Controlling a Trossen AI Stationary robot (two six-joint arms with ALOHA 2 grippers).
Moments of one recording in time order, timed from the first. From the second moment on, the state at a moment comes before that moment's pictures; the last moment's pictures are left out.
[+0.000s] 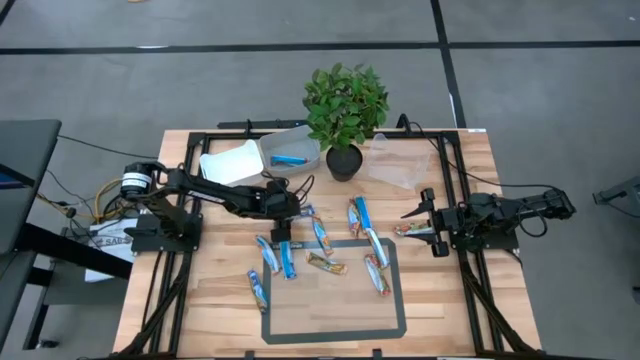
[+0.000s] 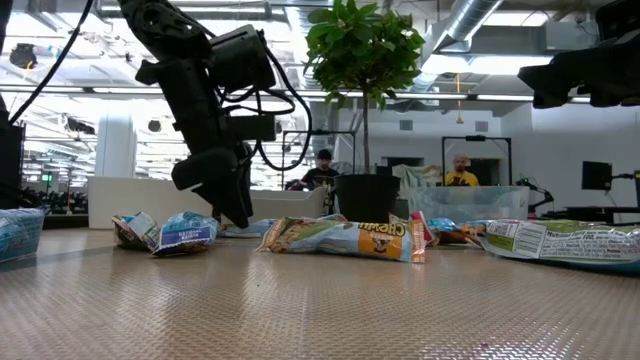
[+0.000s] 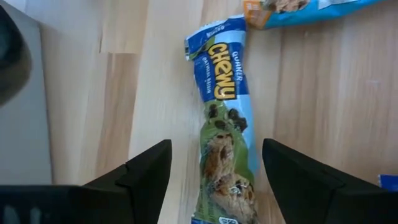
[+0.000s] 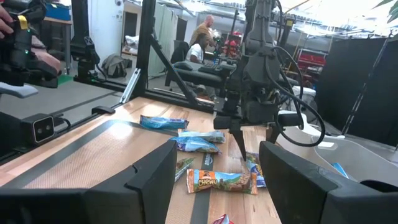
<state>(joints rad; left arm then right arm) 0.06 1.64 0.82 -0.26 -0.25 0.07 0.19 0.00 0.01 0.01 0.00 -0.24</state>
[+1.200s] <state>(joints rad) 0.07 1.72 0.82 -0.22 -0.16 0.11 0.19 0.00 0.01 0.01 0.00 -0.24</state>
